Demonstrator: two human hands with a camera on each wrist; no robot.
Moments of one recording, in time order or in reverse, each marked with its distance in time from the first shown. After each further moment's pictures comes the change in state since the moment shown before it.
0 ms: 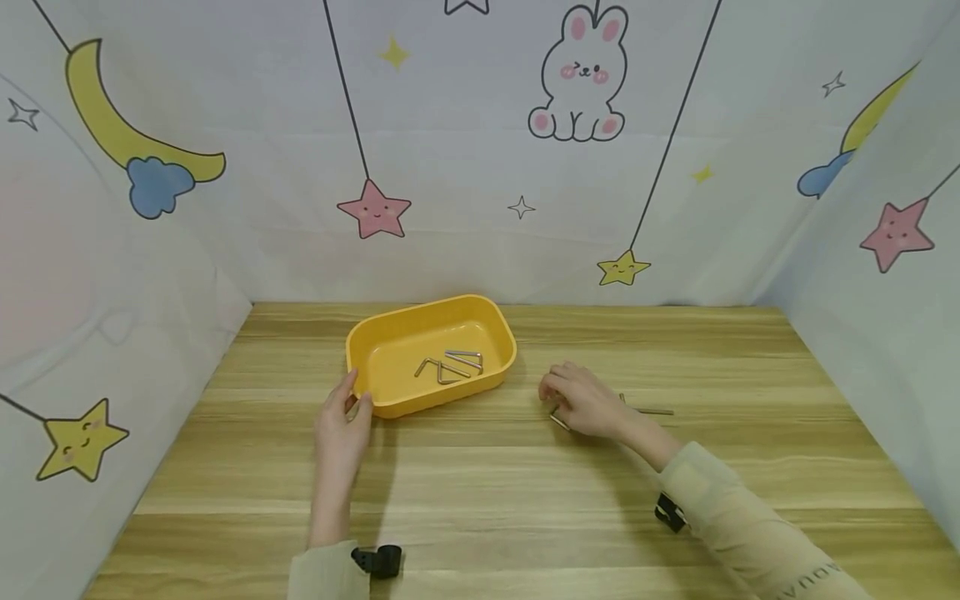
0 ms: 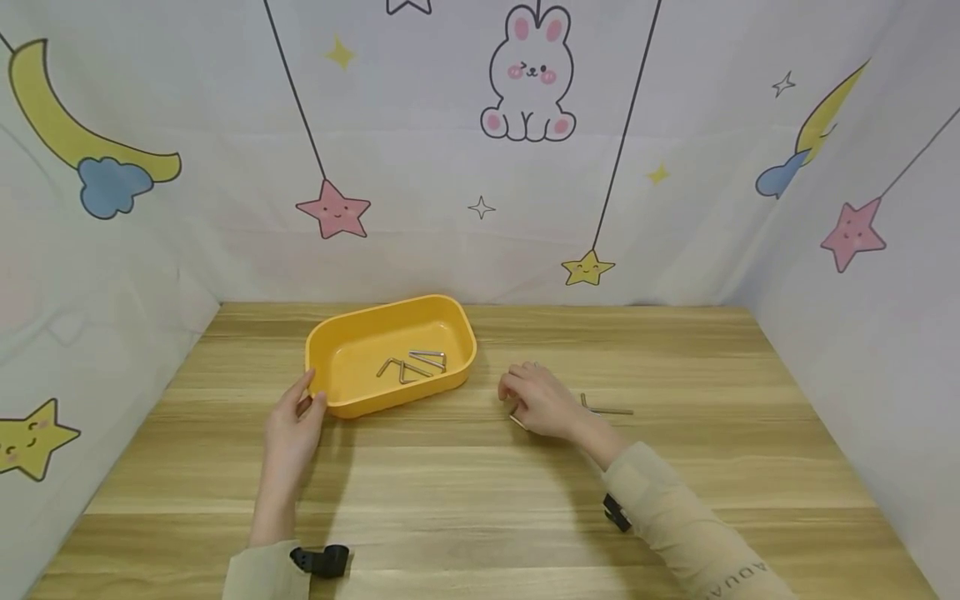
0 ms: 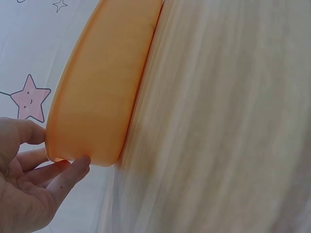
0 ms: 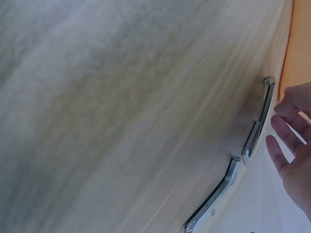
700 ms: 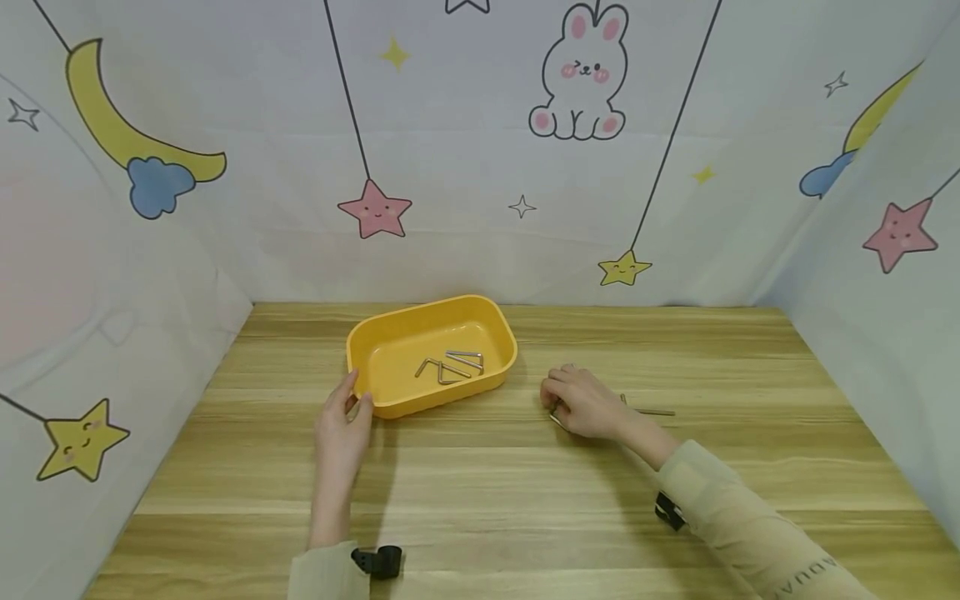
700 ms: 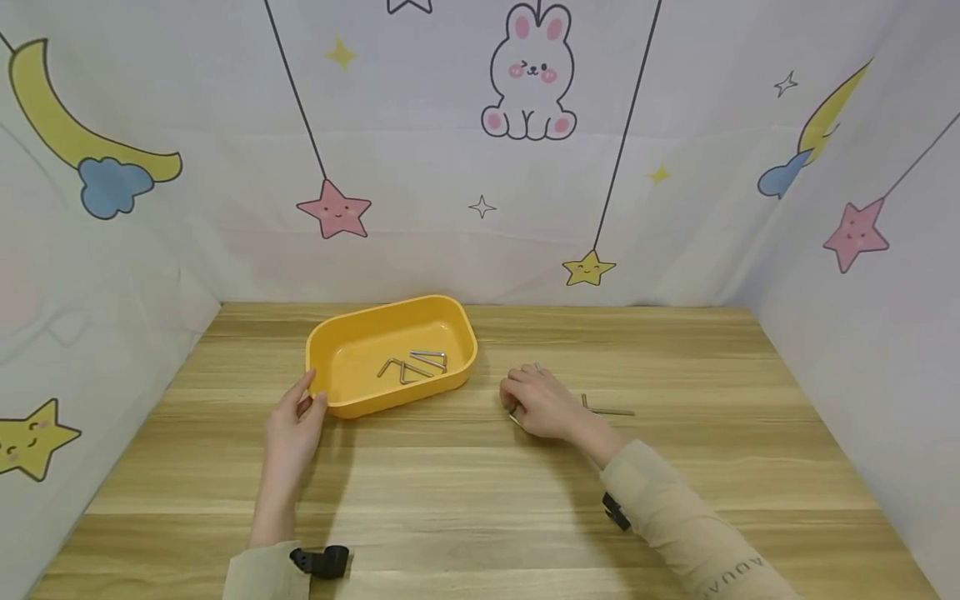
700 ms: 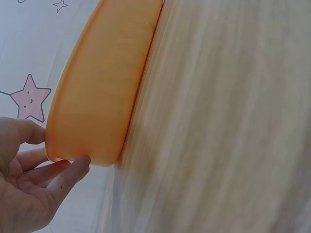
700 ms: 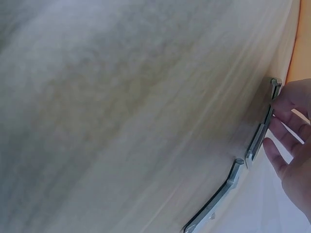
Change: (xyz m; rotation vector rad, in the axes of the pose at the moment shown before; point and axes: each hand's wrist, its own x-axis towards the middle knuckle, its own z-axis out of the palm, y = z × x) left_hand 0.000 -0.002 0.000 0.004 -0.001 0.008; right_hand -0.001 0.003 0.004 -0.059 -0.060 -0.007
